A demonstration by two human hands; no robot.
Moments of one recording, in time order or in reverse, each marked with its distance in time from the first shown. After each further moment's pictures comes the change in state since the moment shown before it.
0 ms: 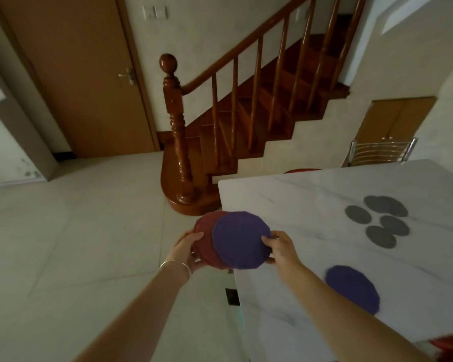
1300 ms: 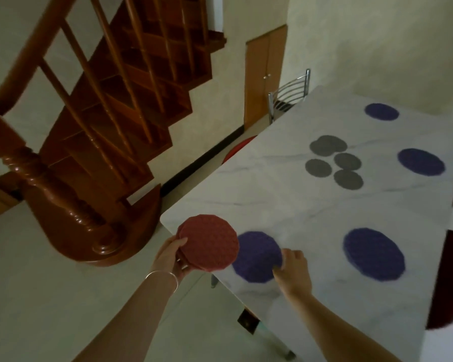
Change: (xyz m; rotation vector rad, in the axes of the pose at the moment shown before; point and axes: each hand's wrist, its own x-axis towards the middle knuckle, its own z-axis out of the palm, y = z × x) left_hand 0.286 0.096 0.062 0.345 -0.345 -0.342; right_hand 0.162 0.083 0.041 -0.775 0.722 0.155
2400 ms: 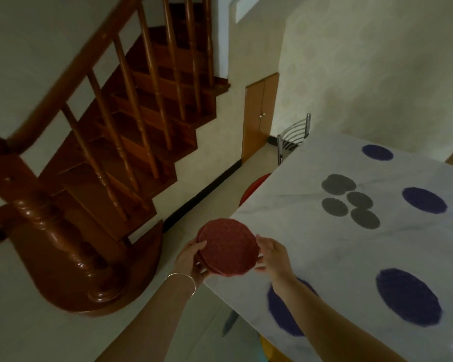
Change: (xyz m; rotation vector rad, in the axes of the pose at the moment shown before) left_hand 0.028 0.127 -0.004 0.037 -0.183 -0.004; right_hand 0.016 -0.224 -0.023 0.881 -0.094 0.118
